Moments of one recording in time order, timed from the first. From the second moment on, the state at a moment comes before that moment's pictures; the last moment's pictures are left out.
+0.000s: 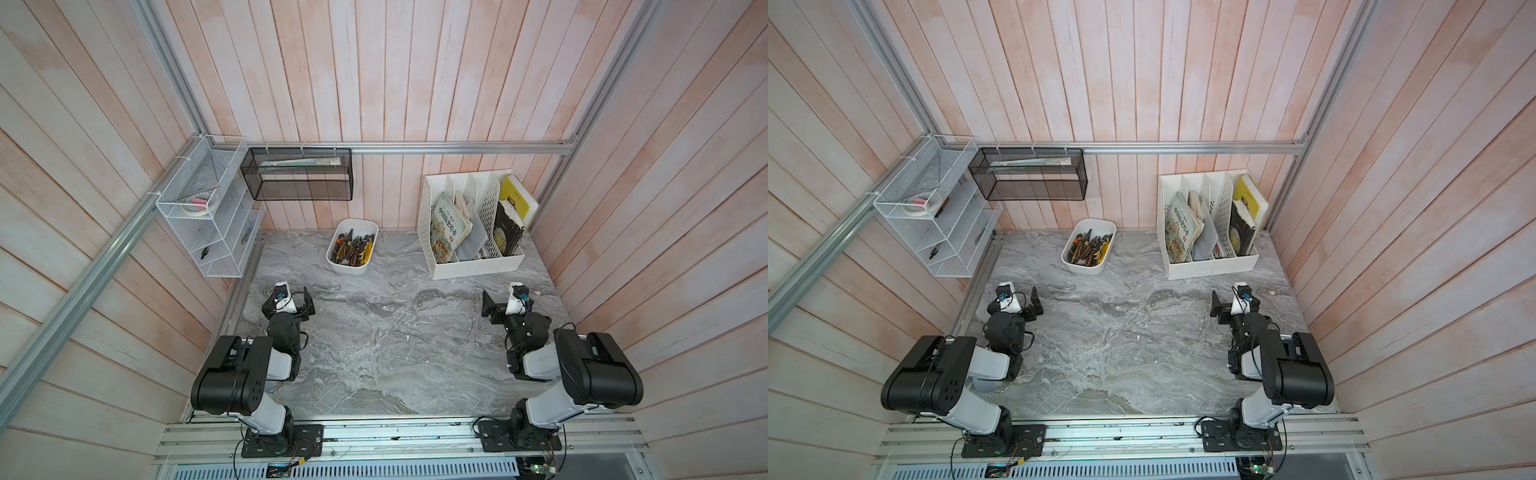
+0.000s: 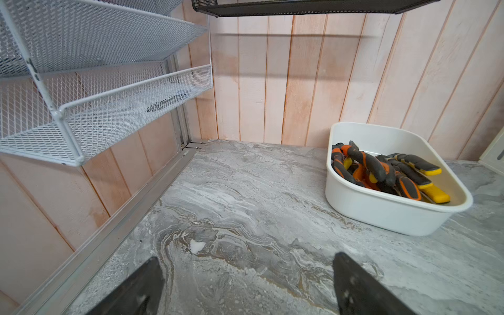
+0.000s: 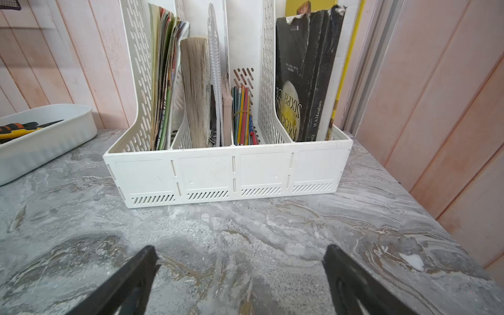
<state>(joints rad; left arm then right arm) -0.04 1.57 0.23 1.25 -0.23 0.00 -0.08 1.57 0.19 1.29 -0.19 0.01</state>
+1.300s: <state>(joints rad) -0.12 1.30 0.90 0.11 -0.33 -0.20 0.18 1.12 0.66 0.06 -0.07 0.39</state>
